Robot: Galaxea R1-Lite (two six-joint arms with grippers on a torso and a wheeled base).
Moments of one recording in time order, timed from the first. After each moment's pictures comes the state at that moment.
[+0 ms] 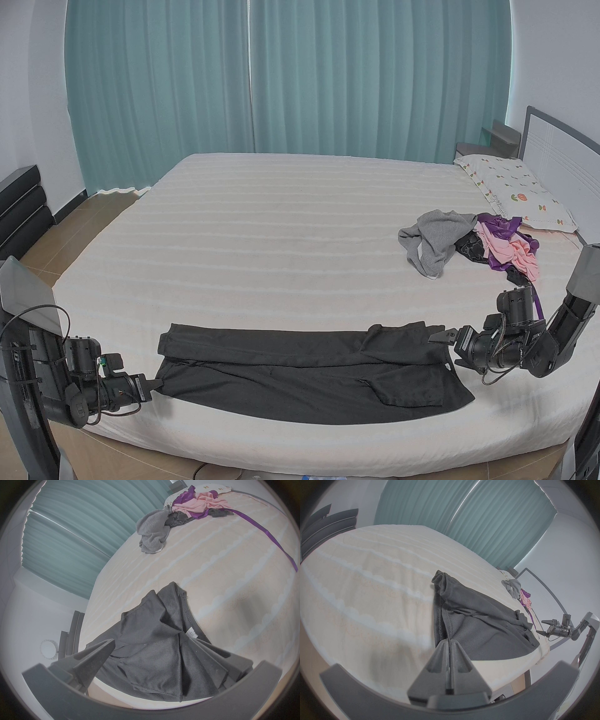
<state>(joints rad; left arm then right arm) 0.17 2.30 -0.18 -1.36 -0.50 -0.21 0.12 2.08 -0.50 -0.81 0.27 0.71</state>
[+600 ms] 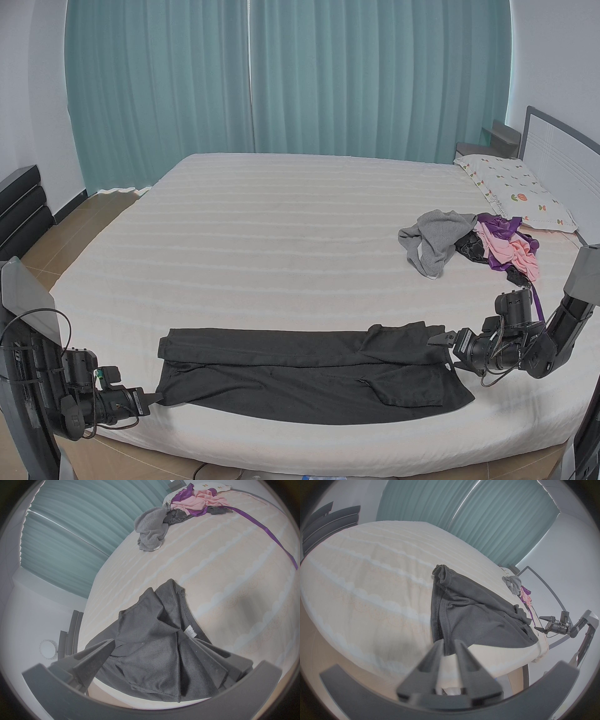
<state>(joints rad) 0.17 2.31 -0.04 -1.47 -0.49 -0.20 0.12 2.10 -0.50 -0.81 0.27 0.71</state>
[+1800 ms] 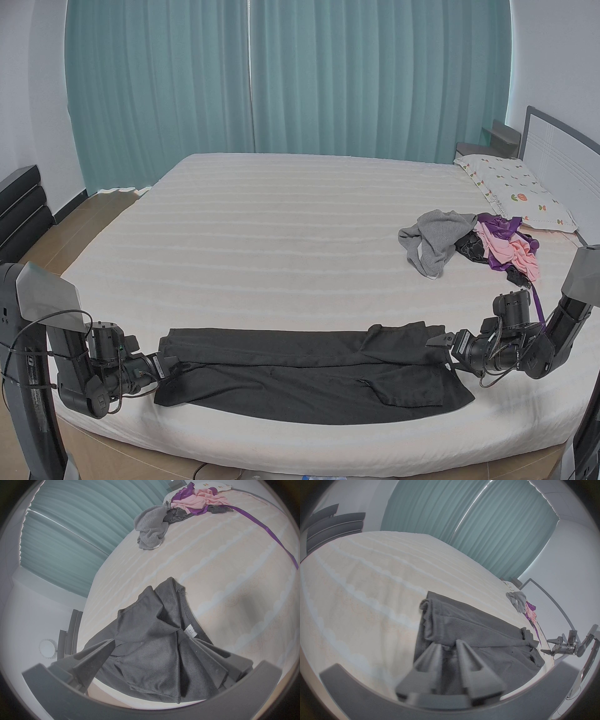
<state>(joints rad) 0.04 2.35 -0.35 -1.39 -0.34 -0.38 0.13 2.11 -0.51 -0.81 0.27 0.70</state>
